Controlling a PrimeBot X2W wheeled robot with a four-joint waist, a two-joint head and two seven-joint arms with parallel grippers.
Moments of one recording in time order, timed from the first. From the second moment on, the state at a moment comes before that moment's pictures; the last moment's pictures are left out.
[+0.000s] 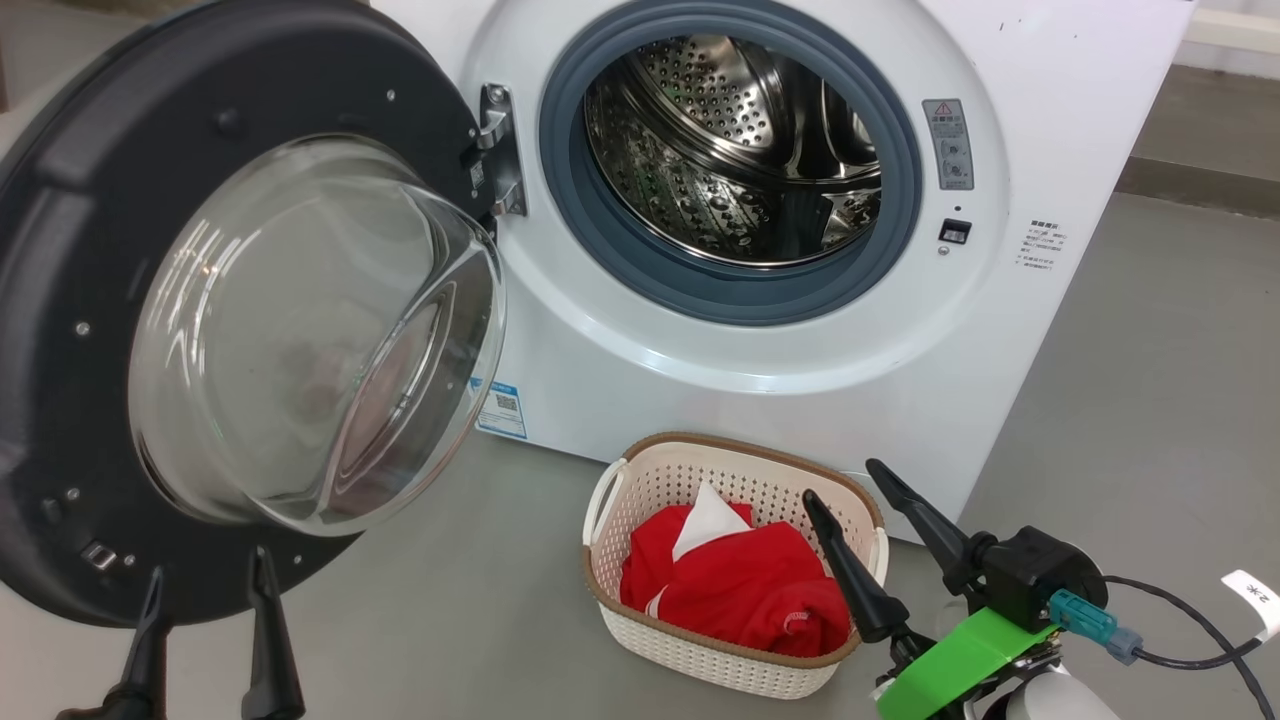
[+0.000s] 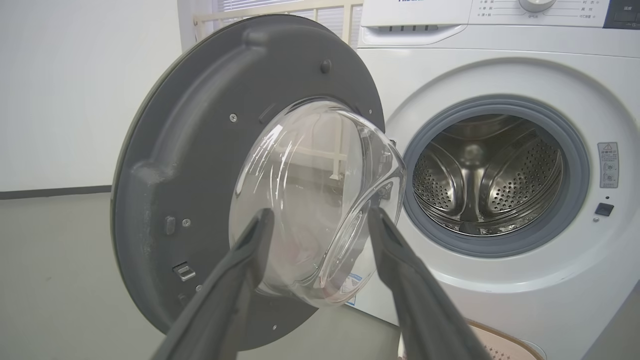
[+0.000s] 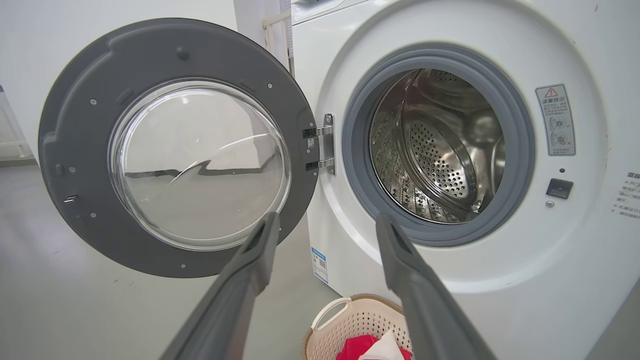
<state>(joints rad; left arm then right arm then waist) 0.13 0.18 -0.02 -0.15 -0.28 0.25 -0.14 -0.15 -0.13 0.33 0.28 0.39 0.13 -0.26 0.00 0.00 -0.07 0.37</state>
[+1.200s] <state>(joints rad) -0.32 0.33 0.38 0.12 -0.62 0.22 -0.19 -0.18 -0.17 0.35 0.30 0.40 0.13 -0.26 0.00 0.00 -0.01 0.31</state>
